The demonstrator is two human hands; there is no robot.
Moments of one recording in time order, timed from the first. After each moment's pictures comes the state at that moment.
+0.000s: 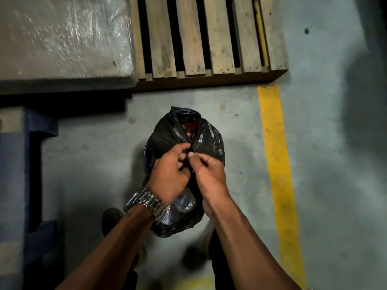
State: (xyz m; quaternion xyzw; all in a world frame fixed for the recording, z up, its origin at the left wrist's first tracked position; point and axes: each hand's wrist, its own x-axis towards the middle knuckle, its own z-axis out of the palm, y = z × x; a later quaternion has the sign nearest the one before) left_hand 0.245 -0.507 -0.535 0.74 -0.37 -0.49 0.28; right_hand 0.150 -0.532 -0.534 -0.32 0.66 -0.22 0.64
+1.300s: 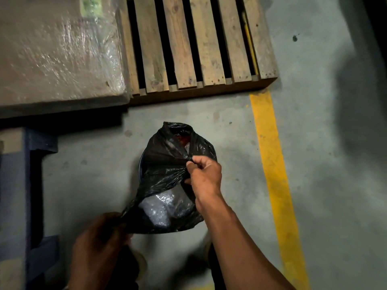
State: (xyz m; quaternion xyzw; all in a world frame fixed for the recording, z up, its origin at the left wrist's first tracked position) left_hand 0.291 -0.396 -0.483 0.84 -0.20 -0.43 0.26; right_hand 0.149 -0.561 -0.528 -0.30 0.72 -0.21 0.59
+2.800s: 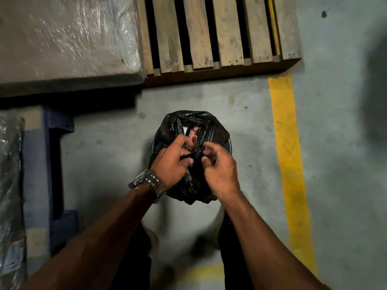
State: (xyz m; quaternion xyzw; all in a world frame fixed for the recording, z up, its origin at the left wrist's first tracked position) left_hand 0.266 -0.510 -0.547 0.72 -0.42 -0.52 0.20; right_hand 0.132 -0.538 -0.545 -0.55 0.65 -0.11 0.51
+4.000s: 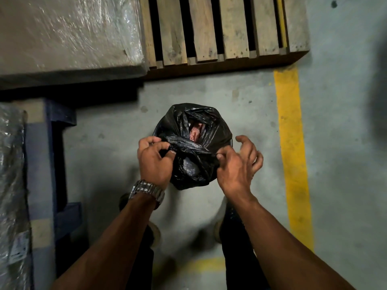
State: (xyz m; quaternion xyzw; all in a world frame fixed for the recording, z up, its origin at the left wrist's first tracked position) left_hand 0.271 -0.488 -0.561 0.85 -0.23 -0.34 0.32; right_hand 0.107 -0.532 -0.564 -0.70 0.68 -0.01 0.22
